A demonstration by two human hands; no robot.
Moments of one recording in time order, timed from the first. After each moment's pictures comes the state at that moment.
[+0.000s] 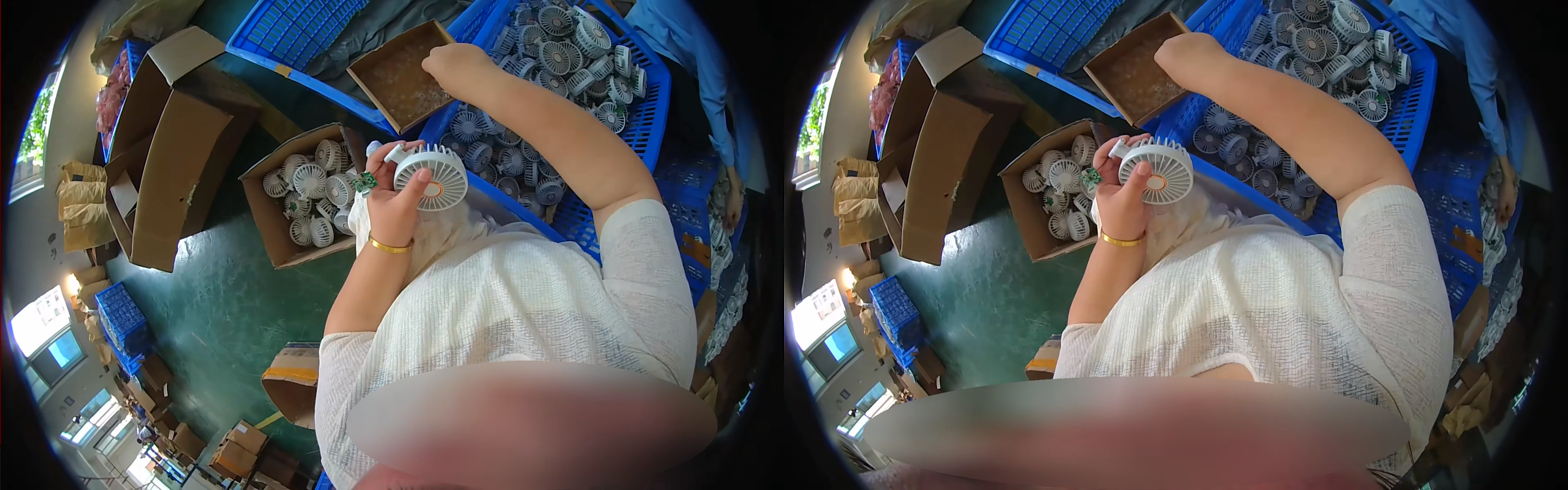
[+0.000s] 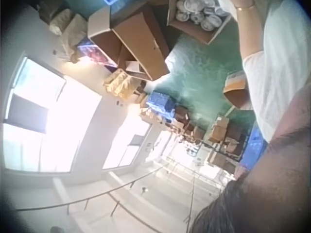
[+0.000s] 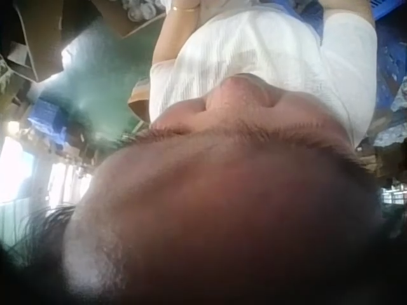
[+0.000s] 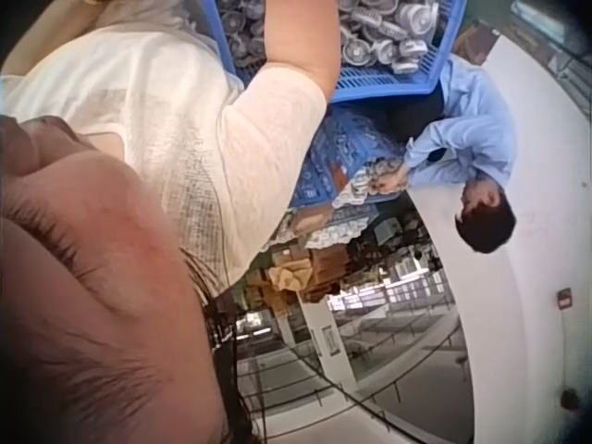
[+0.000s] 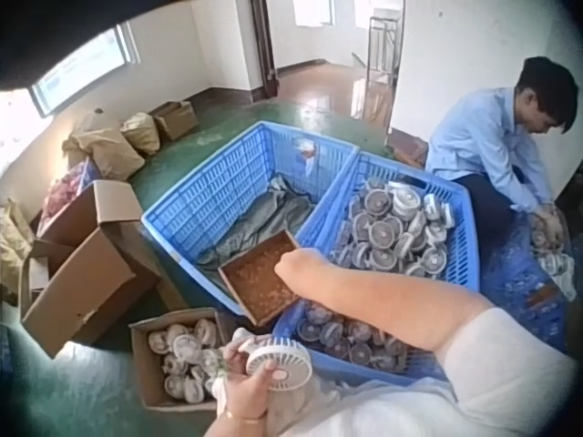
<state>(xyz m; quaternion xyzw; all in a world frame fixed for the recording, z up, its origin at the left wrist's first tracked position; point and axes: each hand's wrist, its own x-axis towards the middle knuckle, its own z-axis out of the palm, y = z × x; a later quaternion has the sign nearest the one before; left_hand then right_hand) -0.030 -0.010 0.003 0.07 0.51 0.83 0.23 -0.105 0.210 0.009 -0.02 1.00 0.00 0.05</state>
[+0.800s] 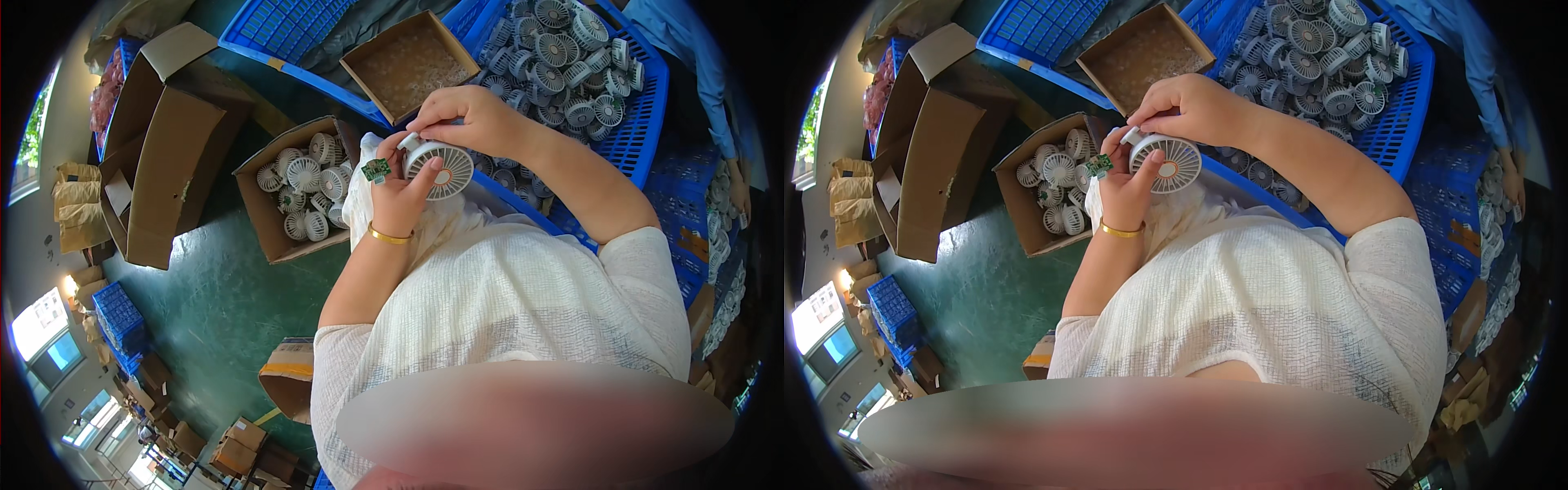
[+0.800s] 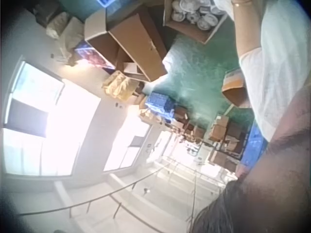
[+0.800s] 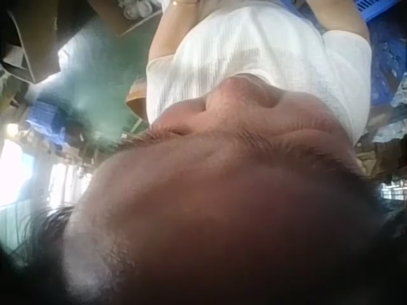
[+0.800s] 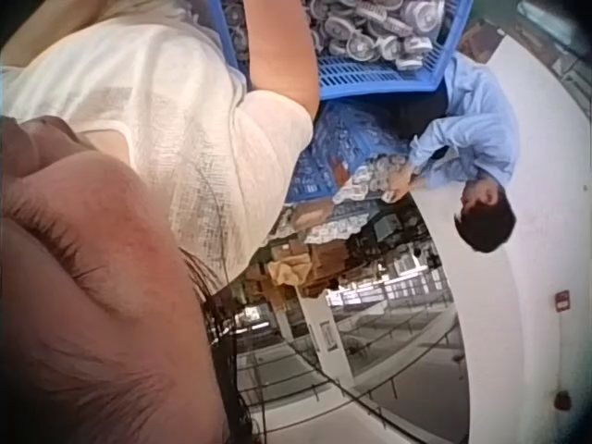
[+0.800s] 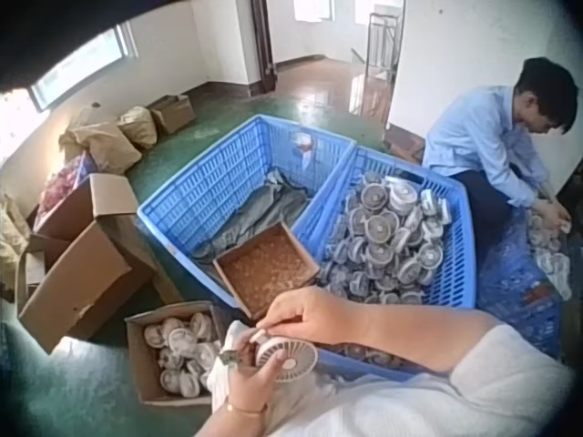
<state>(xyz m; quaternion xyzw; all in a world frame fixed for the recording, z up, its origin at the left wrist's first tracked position) -0.027 -0.001 -0.001 0.13 0.59 0.77 0.20 -0.025 0.179 0.048 -0.12 0.82 -0.56 0.00</state>
